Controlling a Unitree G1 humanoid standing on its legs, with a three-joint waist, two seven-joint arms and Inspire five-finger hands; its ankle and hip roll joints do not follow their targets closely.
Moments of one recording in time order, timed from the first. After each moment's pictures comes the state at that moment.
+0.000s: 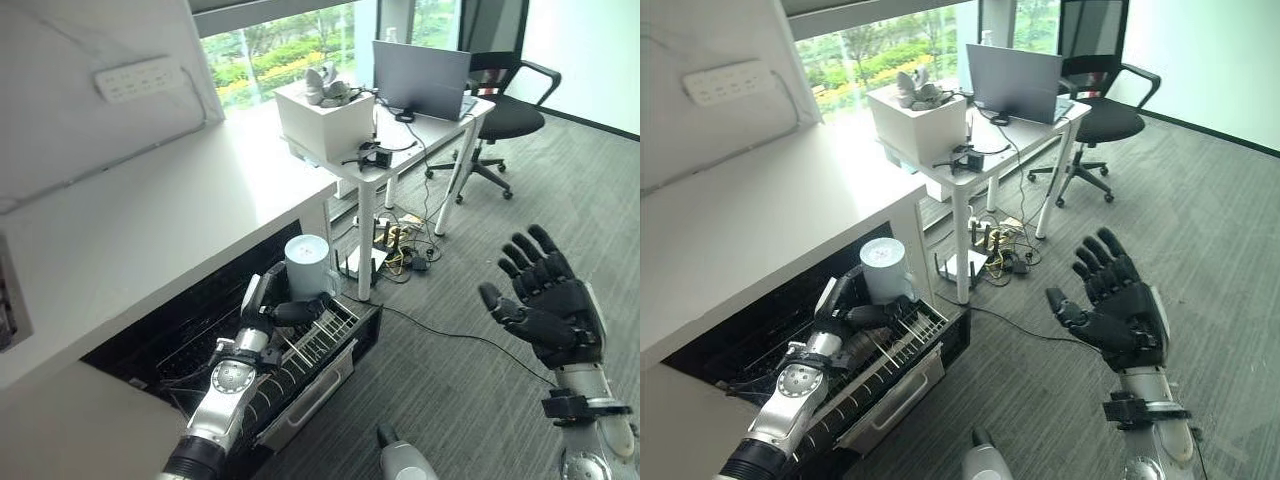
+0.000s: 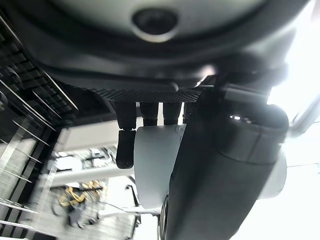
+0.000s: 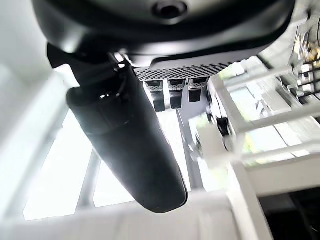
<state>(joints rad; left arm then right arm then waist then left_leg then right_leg) -0.10 0.34 -0.21 0.24 -0.18 -0.15 0.11 0.23 -0.42 -0.17 -0.16 0.66 -0.26 0.32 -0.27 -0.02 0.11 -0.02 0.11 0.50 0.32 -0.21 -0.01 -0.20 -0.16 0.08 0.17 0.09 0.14</state>
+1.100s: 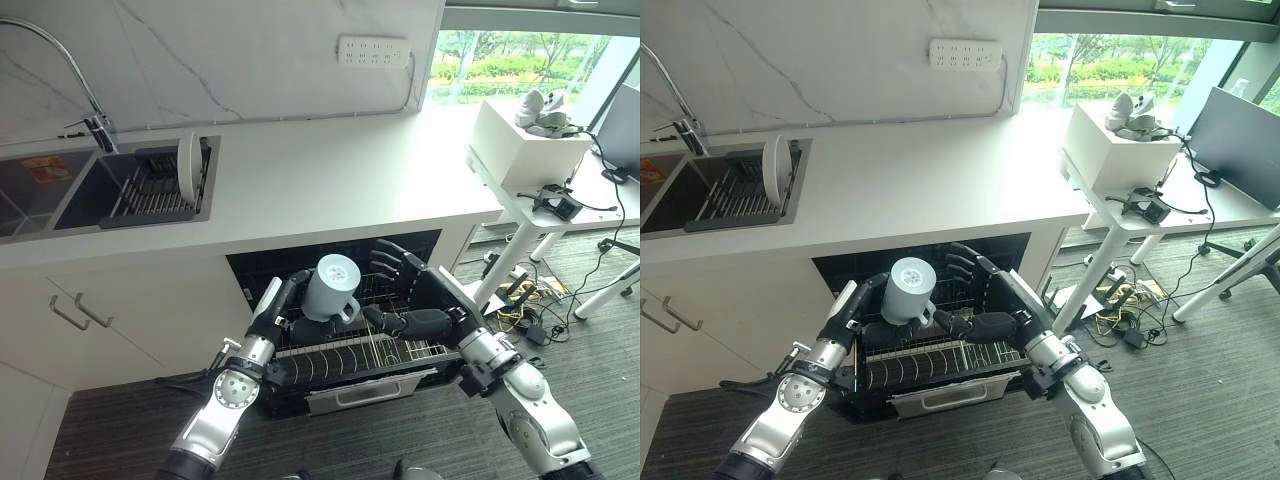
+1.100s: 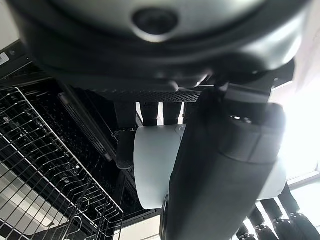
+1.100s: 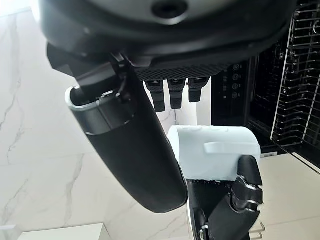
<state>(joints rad) -0.05 0.42 -0.29 0.11 0.02 -0.15 0.07 0.02 -0.44 0.19 -0.15 0.56 -0.04 0.31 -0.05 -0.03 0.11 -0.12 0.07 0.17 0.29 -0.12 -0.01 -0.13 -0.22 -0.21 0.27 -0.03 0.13</state>
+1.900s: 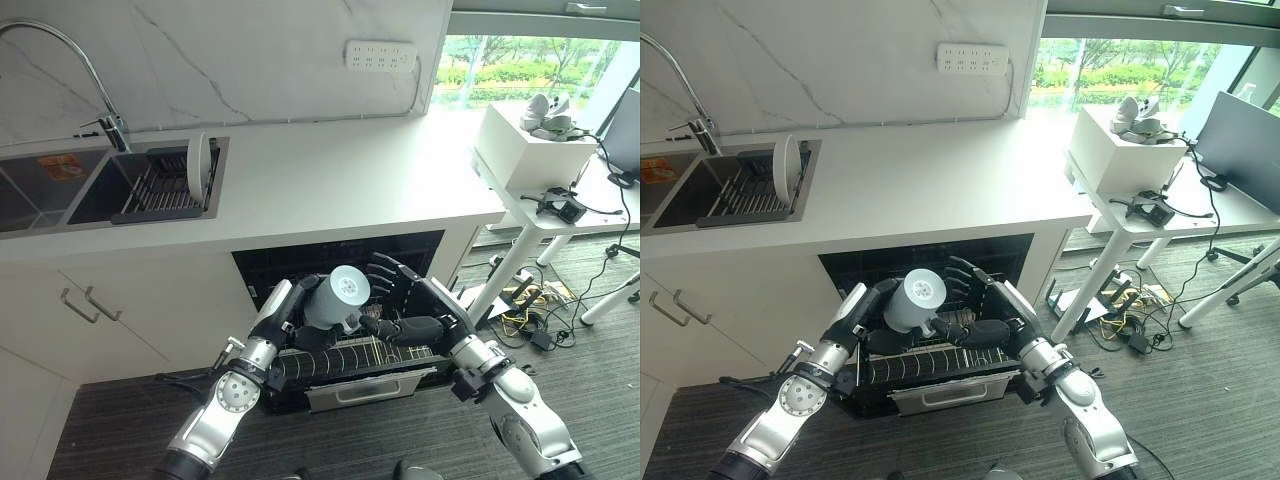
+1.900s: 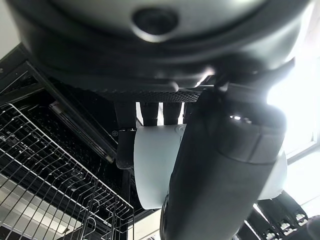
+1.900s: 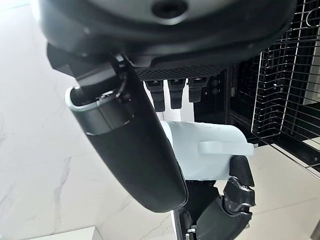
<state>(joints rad) -0.05 0.46 -0.33 0.10 0.14 -0.18 0.07 0.01 -0.44 0.23 -0.08 0.56 -0.02 0.28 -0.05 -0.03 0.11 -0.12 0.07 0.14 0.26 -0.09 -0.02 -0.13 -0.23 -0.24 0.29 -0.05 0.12</state>
